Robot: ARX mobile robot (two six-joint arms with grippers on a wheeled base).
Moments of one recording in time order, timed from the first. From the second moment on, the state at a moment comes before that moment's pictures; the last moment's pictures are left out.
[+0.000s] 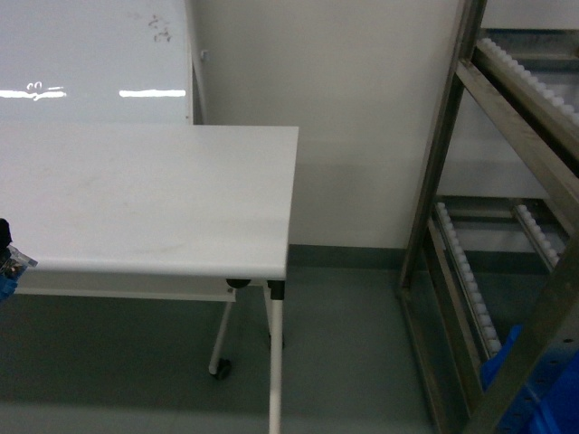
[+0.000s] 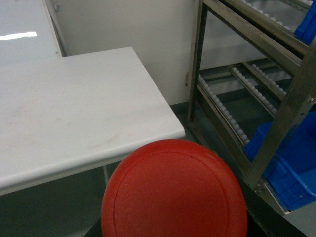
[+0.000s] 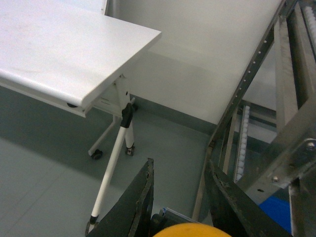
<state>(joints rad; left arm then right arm) -0.34 0.64 0.21 0.22 -0.02 0.01 0.21 0.87 0.14 0.53 -0.07 -0.15</state>
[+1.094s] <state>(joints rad) -0.34 0.64 0.21 0.22 -0.02 0.01 0.21 0.87 0.14 0.53 -0.07 -0.15</state>
